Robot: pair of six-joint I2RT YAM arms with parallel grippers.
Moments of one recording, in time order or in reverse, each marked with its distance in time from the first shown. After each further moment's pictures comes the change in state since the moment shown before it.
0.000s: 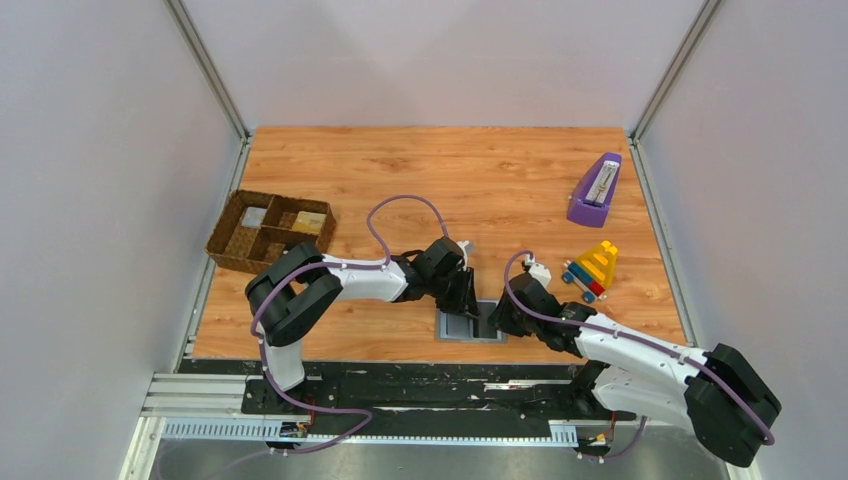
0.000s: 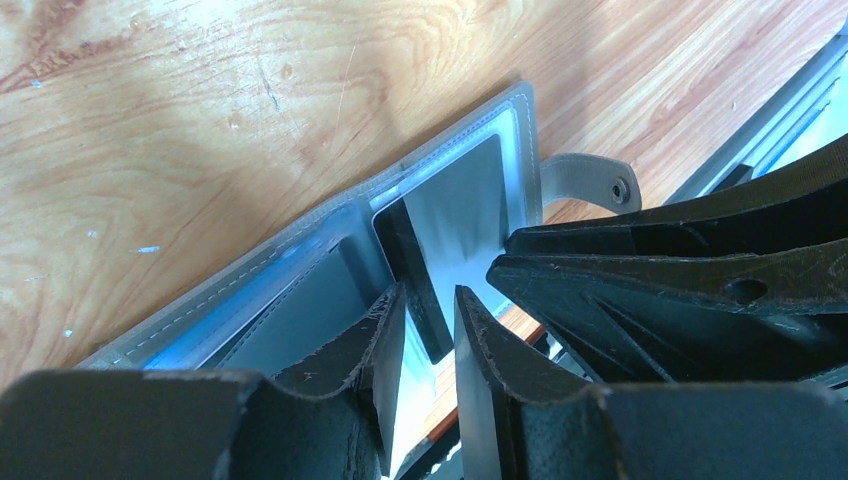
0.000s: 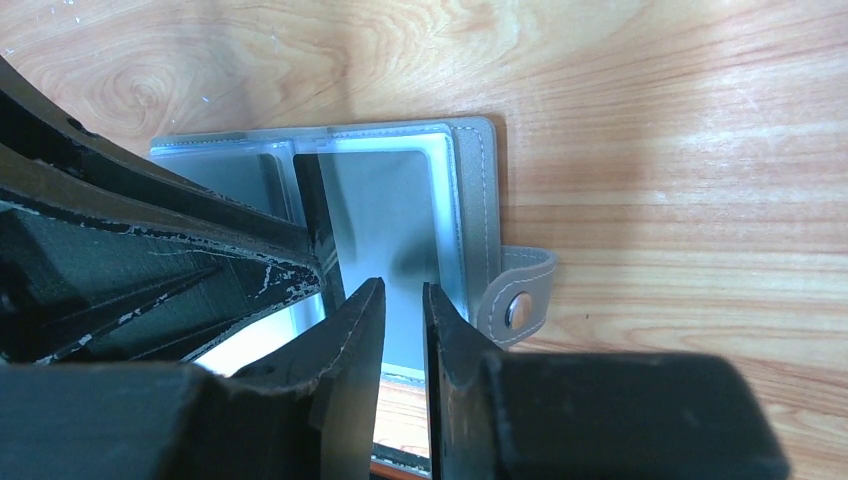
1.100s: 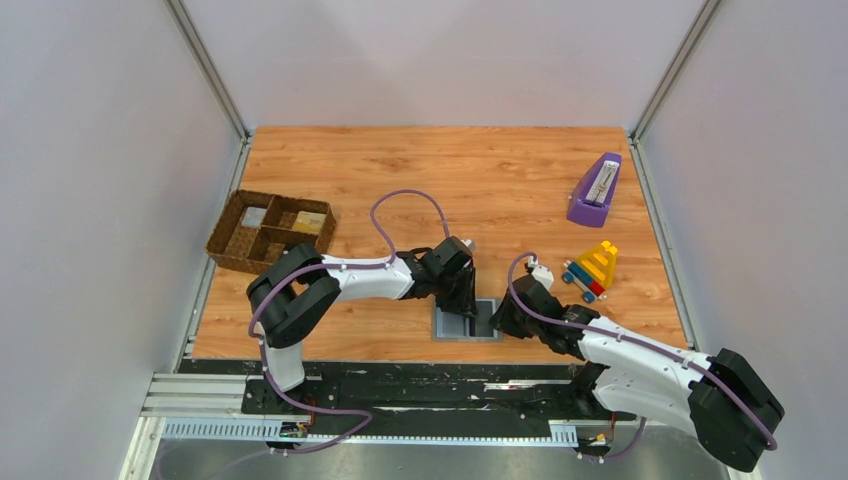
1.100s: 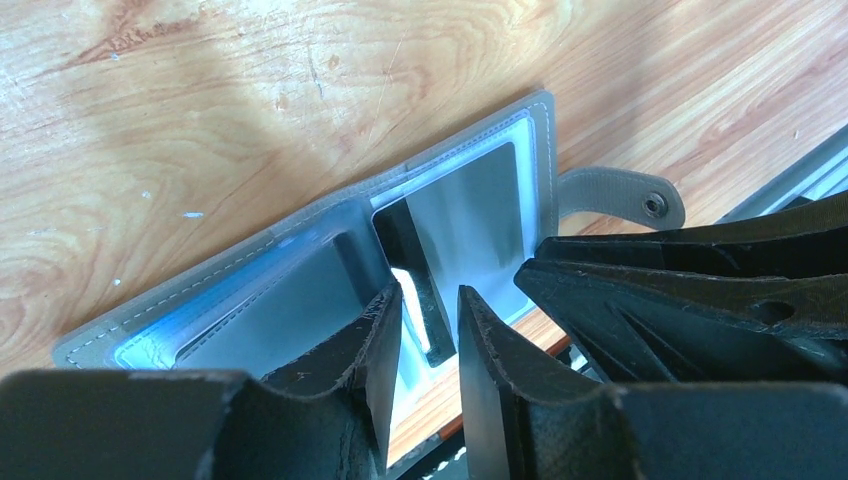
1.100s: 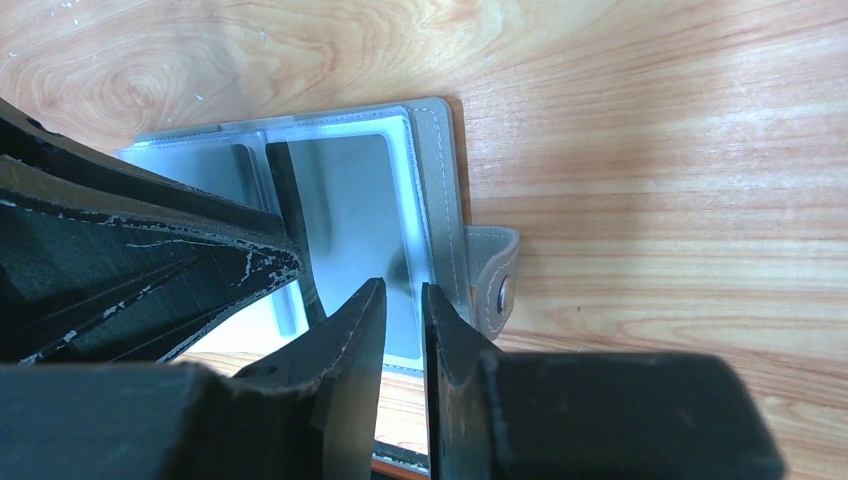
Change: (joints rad) left arm -0.027 0.000 0.083 -0.171 -0.113 -0.002; right arm -0.005 -0.031 -0.022 0.000 -0.005 0.021
